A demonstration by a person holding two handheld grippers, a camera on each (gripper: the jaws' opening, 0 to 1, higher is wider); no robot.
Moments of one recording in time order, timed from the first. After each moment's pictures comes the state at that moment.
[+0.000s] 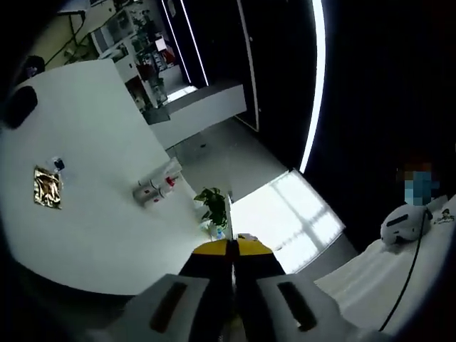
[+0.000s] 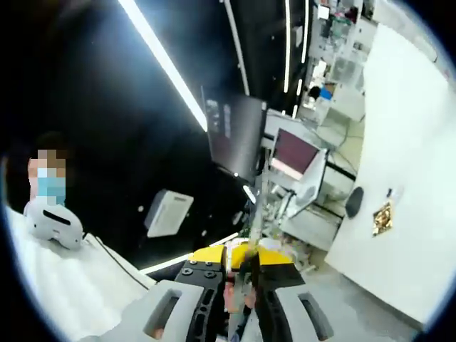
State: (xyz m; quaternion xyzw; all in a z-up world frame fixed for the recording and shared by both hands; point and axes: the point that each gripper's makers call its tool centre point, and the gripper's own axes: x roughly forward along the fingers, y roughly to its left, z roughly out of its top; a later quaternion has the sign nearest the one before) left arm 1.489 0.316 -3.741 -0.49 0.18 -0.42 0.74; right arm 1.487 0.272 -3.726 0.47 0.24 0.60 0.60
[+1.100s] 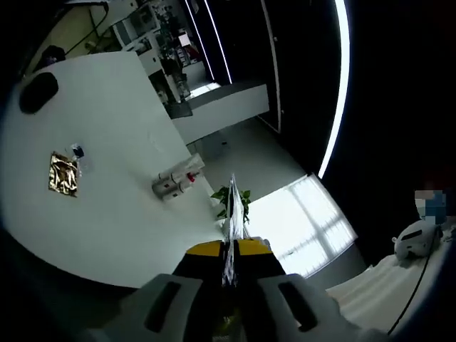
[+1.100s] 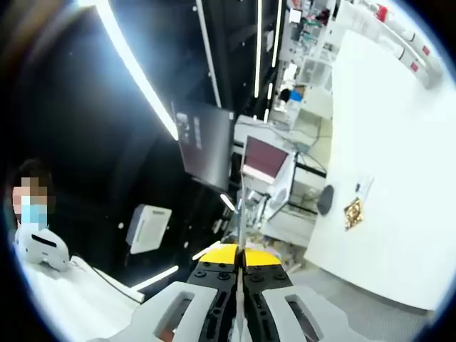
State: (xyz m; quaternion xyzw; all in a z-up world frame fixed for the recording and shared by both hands) left arm 1.497 0.319 -3.750 -0.52 0.21 -0.37 0.75; right arm 1.505 0.256 -3.753 0.50 0.29 0.53 0.62
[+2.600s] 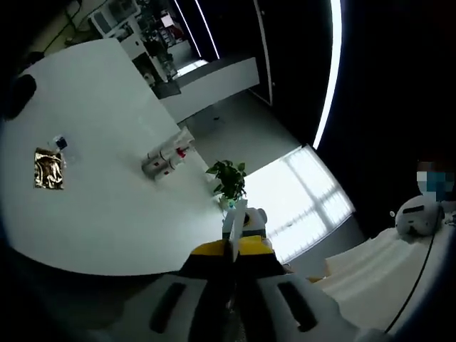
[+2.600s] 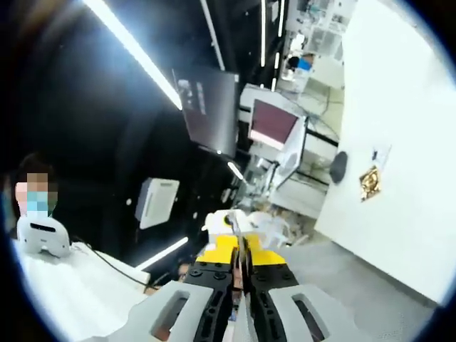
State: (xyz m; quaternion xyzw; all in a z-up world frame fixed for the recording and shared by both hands) left arm 1.479 0.292 -3.761 -0.45 0.26 -0.42 0.74; right arm 1.472 0.289 -3.764 0.45 0.35 0.59 0.58
